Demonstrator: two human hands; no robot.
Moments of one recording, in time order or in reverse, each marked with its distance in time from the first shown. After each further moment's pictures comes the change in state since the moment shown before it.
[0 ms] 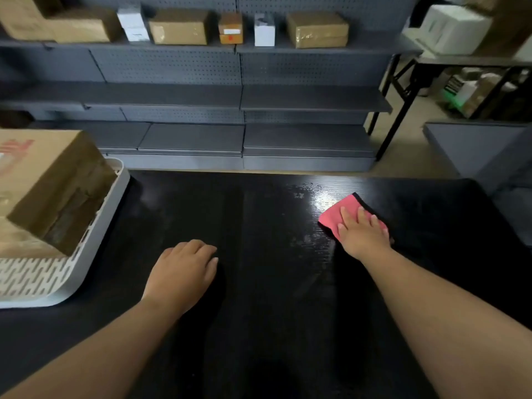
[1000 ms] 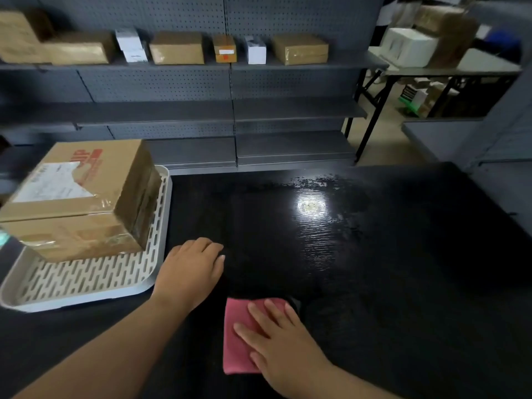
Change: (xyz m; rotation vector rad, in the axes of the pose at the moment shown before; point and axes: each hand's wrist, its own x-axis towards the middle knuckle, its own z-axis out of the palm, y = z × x) left_hand -0.064 -0.118 -0.022 -0.070 0.148 0.171; right_hand -0.265 -0.189 0.150 -0.219 0.108 -0.644
